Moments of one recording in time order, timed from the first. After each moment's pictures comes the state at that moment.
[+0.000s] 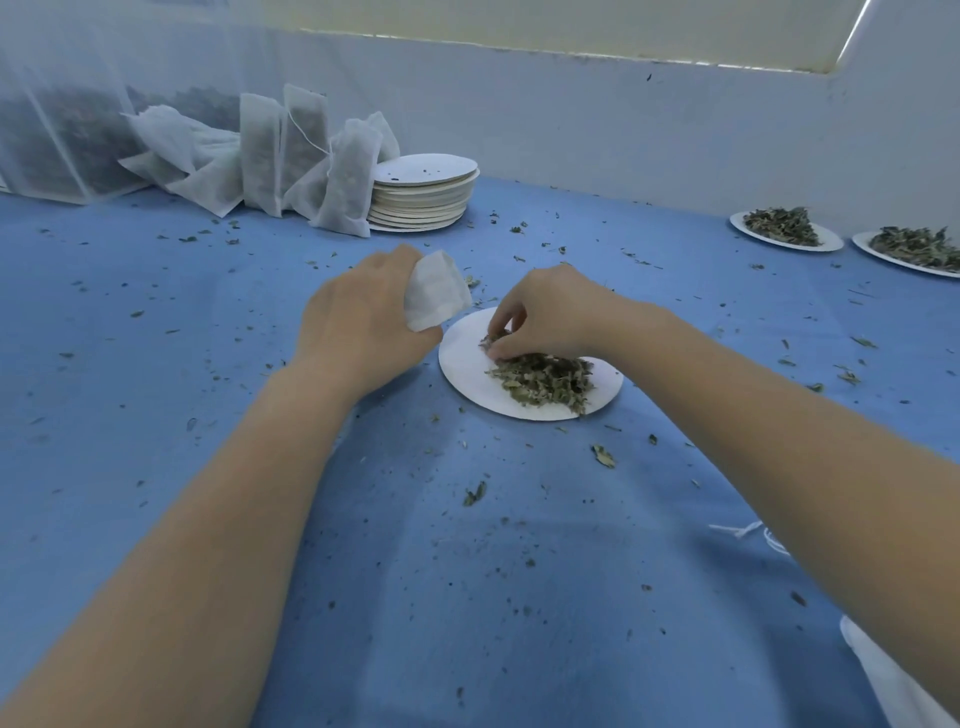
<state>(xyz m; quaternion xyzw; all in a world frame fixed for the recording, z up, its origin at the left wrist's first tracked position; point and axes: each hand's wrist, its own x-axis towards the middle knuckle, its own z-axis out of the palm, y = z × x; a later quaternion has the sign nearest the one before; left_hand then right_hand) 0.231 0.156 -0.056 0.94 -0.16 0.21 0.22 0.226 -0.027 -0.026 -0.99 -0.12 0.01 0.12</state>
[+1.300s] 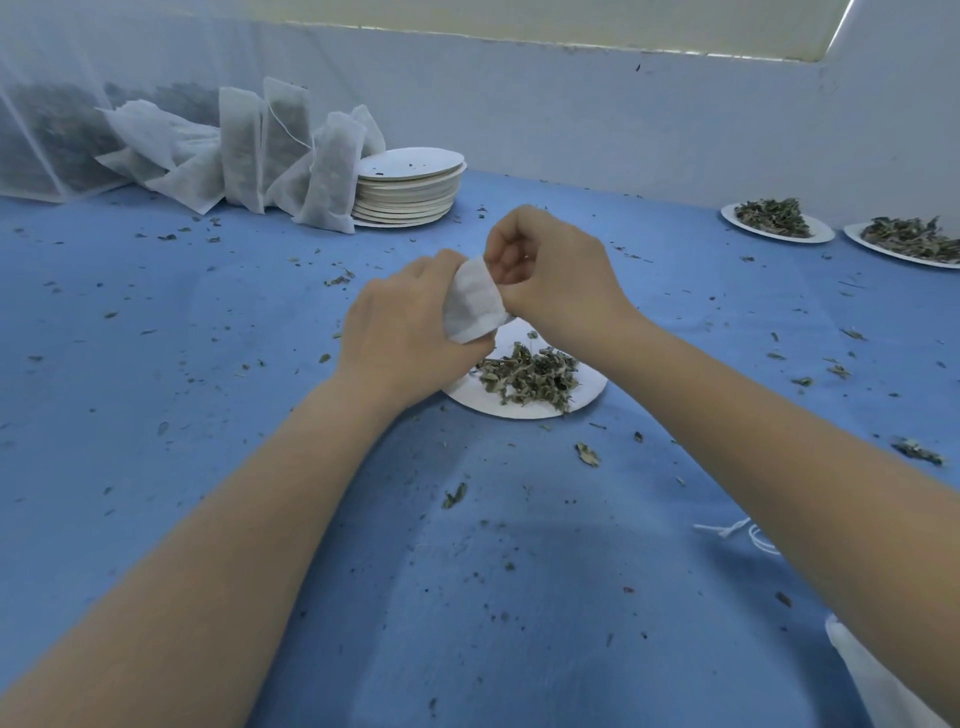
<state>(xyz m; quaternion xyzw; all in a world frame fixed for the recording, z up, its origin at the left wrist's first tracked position) 0.221 0.116 -0.065 0.89 -0.23 0.29 0.27 0.200 -0.022 -0.023 -0.88 -0.11 -0.19 0.42</state>
